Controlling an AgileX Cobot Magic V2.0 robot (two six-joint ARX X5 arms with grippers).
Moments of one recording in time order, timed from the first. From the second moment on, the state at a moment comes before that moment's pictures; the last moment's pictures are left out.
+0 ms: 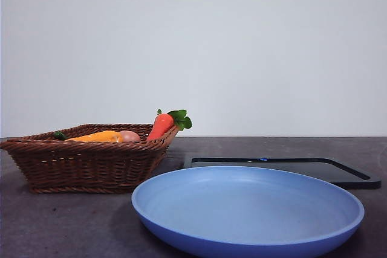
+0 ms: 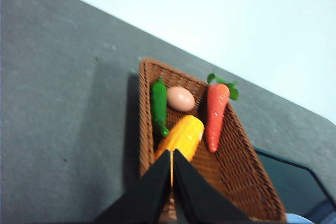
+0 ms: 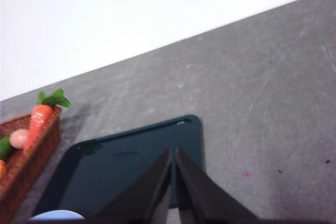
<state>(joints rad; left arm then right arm) -0.01 0.04 0.19 -0.28 0.22 -0.48 -0.09 0.01 0.22 -0.34 -0.24 0.38</state>
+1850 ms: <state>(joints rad) -0.03 0.49 0.71 -0.91 0.56 -0.14 0.02 0.65 0.79 -1.02 -0.52 0.06</state>
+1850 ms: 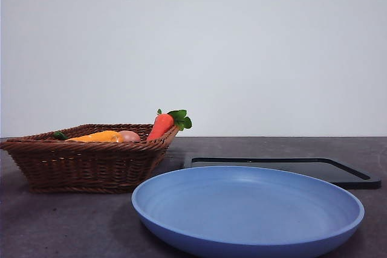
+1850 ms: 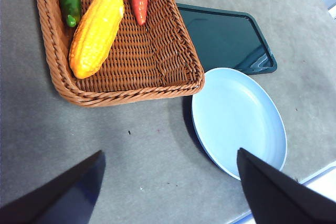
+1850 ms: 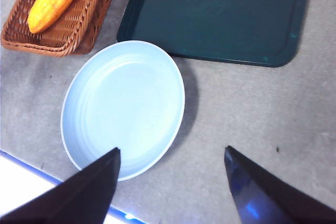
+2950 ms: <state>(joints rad) -0.03 0.49 0.71 -0.90 0.56 -0.14 0.31 1.43 0.79 -0.59 -0.48 0.09</state>
